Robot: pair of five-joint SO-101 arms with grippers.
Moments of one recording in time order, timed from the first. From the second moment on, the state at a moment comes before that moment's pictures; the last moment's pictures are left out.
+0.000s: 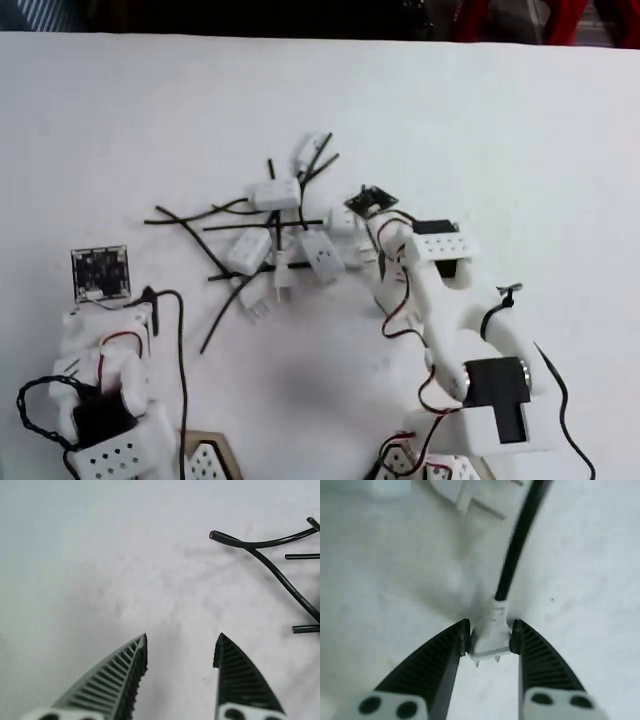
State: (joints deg) left arm -28.4 -104.0 92.8 62.2 -16.3; right arm -8.0 -3.1 41.0 62.1 30.9
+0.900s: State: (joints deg) left arm -28.4 -104.0 92.8 62.2 -16.3; right arm -7.6 -7.3 37.9 72.4 33.7
